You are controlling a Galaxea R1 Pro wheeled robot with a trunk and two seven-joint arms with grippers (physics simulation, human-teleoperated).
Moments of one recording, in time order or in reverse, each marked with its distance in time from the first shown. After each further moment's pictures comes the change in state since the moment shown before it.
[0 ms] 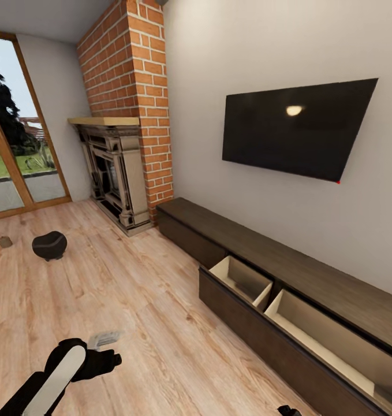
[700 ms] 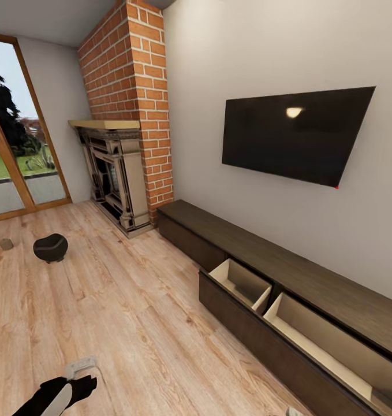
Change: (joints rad) left arm -0.067 -0.002 0.001 0.634 -0.310 -0.502 -0.378; right arm -0.009 0.119 0.014 -0.022 0.506 -0.052 -0.155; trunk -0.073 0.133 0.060
